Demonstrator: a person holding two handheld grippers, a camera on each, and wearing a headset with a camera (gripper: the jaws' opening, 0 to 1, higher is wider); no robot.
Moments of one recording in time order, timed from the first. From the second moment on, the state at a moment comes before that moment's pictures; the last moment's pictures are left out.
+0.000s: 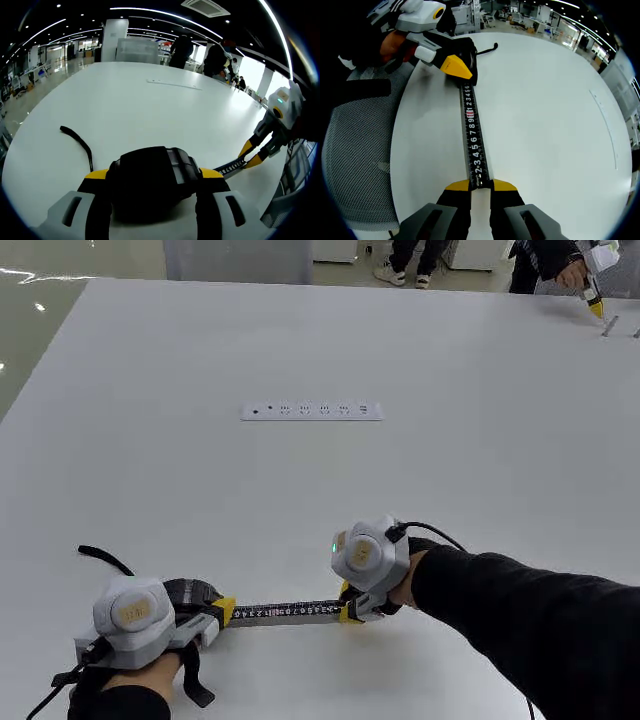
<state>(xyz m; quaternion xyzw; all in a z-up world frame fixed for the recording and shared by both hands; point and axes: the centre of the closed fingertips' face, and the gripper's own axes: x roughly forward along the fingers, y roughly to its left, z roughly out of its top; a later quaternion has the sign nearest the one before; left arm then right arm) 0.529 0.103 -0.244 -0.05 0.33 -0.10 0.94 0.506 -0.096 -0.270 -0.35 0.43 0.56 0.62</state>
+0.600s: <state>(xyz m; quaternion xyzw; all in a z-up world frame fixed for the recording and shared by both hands) 0.529 0.103 -0.244 -0.05 0.33 -0.10 0.94 0.506 -0.089 -0.270 -0.35 0.43 0.56 0.62</state>
